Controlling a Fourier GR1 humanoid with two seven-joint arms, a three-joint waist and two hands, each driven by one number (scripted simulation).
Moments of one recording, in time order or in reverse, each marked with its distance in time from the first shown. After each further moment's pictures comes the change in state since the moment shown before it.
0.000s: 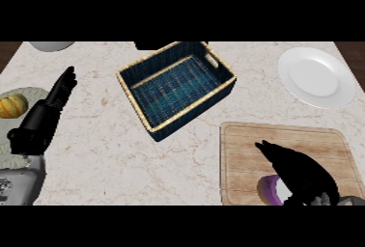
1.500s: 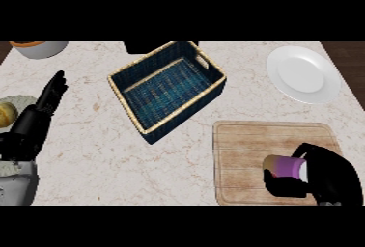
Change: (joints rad) left arm 0.042 -0.033 0.078 -0.030 -0.044 -0.042 0.017; right arm 0.219 0.212 -0.246 -0.029 0.584 -0.192 0.168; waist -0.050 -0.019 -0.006
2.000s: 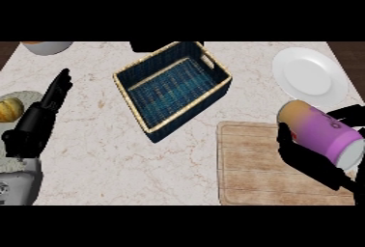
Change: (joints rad) left arm -0.023 -0.009 -0.011 0.013 -0.003 -0.007 -0.005; right arm -0.206 0.144 -0.118 -0.318 0.336 -0.086 0.041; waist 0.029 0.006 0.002
